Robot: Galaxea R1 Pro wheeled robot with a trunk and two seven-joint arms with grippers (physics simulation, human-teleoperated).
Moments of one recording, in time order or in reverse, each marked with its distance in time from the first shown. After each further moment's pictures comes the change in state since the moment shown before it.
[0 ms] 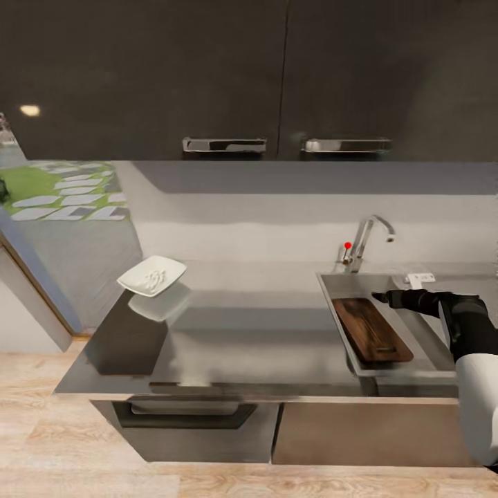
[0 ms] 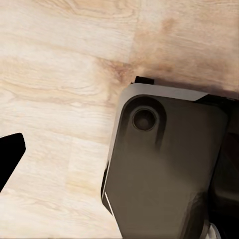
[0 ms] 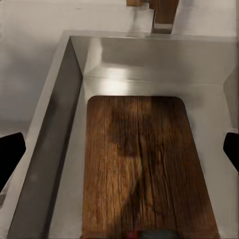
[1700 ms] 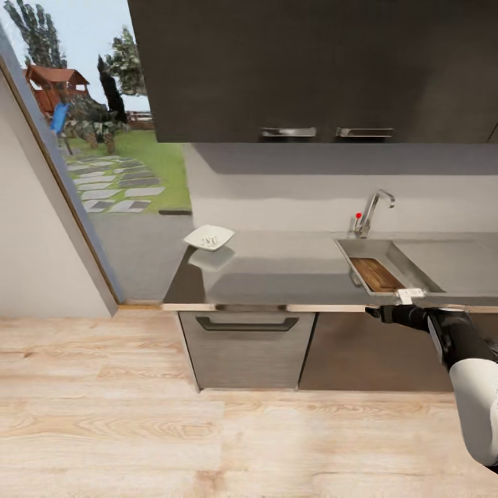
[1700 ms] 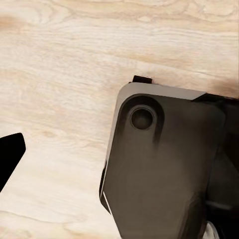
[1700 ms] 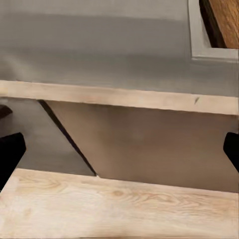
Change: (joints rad) left arm 0.000 -0.003 -0.001 -0.001 -0.002 0.003 -0.002; right arm 0.000 0.000 0.002 0.185 0.001 -0.130 -0.025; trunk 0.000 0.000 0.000
